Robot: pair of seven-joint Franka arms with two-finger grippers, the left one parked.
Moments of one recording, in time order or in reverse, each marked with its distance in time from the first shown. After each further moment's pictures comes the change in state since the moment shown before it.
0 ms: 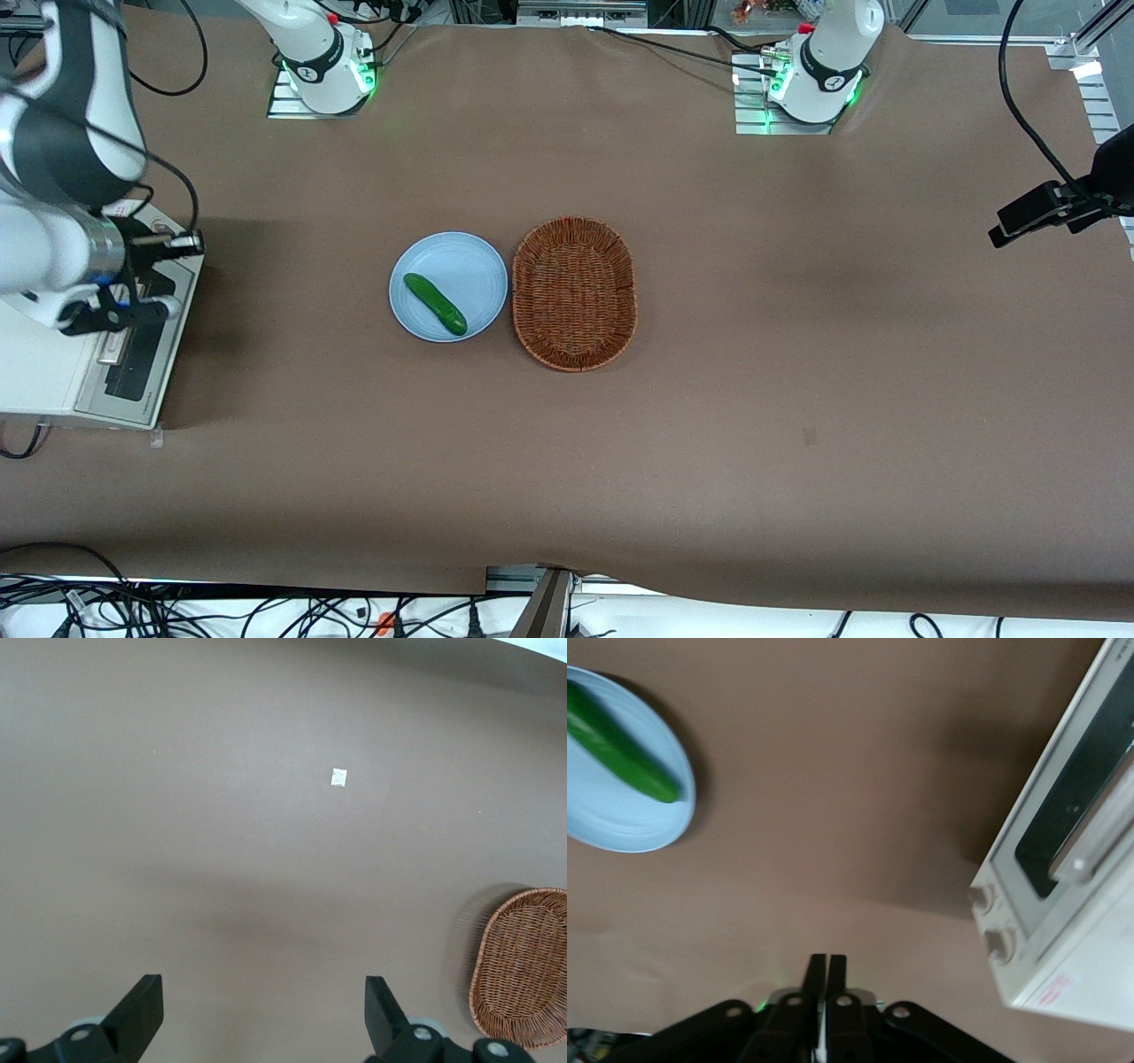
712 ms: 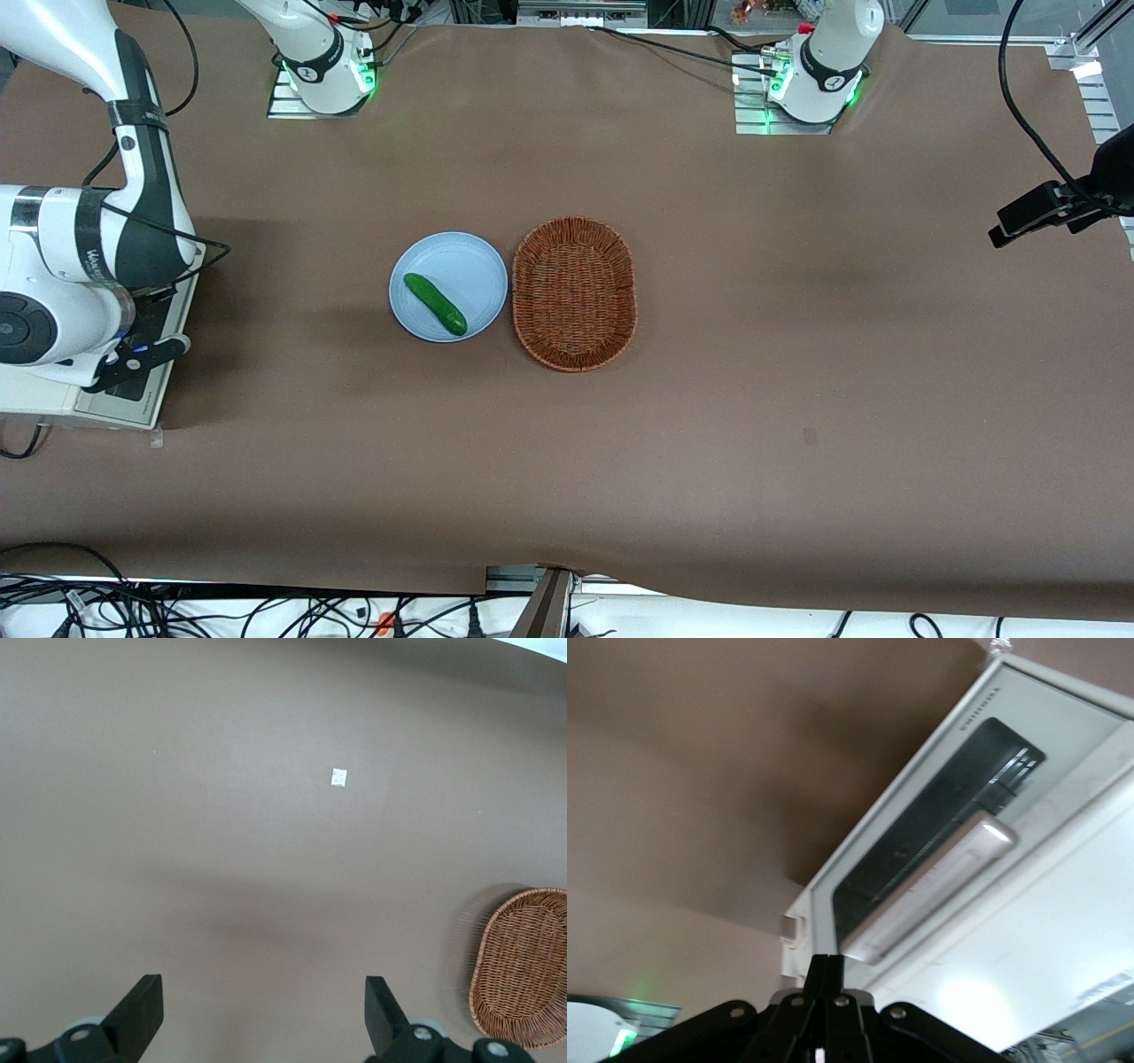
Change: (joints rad) arm -0.029 0.113 -0.007 0.000 -0.354 0.165 -0.286
